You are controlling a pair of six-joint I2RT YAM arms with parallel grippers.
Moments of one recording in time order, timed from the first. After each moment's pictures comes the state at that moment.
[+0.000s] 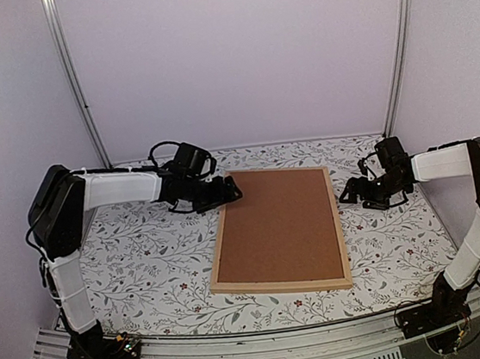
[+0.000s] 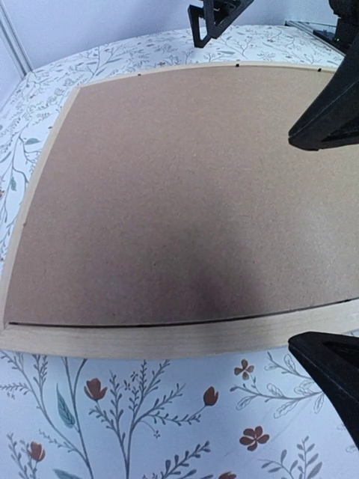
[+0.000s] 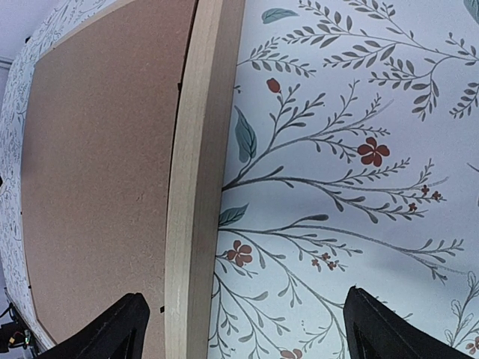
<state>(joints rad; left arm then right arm) -0.63 1.97 1.35 -0.20 0.15 -0.64 0.17 1.65 0.90 -0.27 -0.35 0.33</state>
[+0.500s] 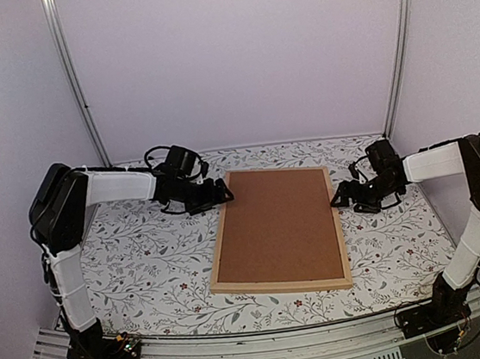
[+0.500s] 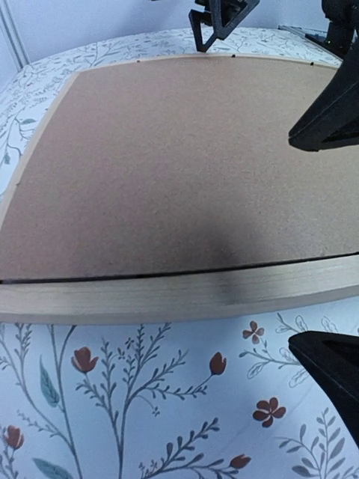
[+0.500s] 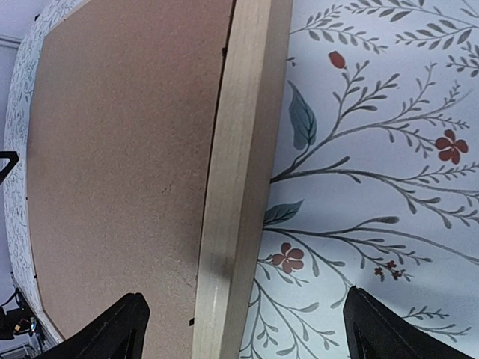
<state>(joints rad) -0.55 2.00 1.34 -0.19 0.24 -0.59 0.22 1.70 0.92 -0.26 -0.38 0.36</state>
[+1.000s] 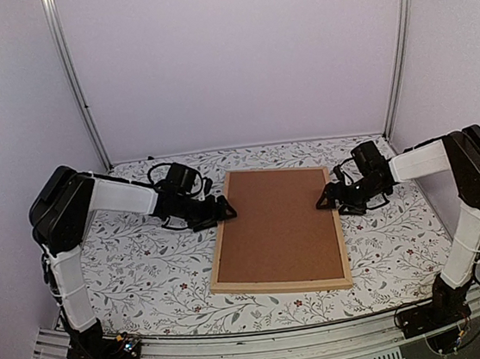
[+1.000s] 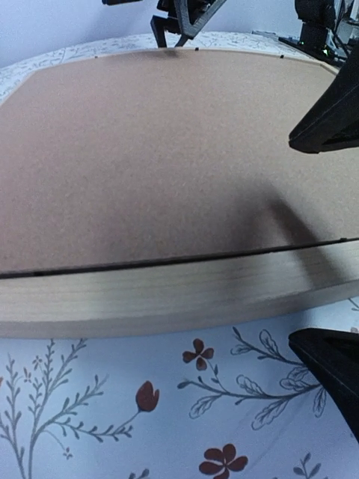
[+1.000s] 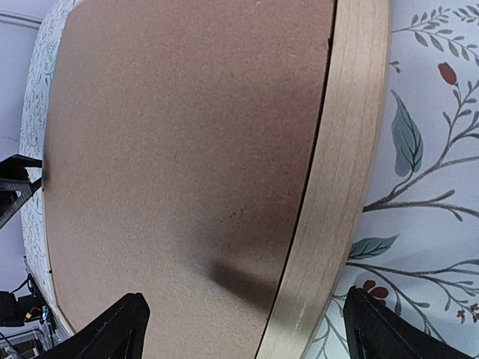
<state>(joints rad) -0.56 2.01 1.20 -0.09 0.34 -0.61 0.30 1.79 0.98 -0.21 -0.45 0.39</state>
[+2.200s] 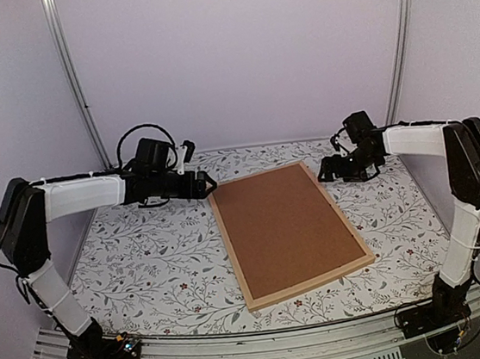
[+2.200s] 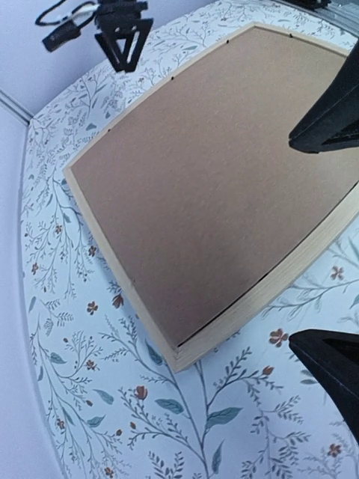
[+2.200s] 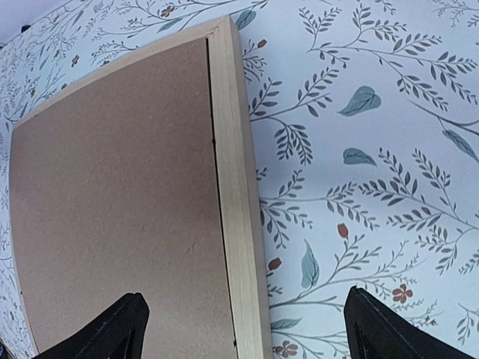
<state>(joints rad) -0.53 1.69 1.13 -0.09 0.20 -0.28 0.30 1.90 1.36 -0.45 -0.19 0.25</state>
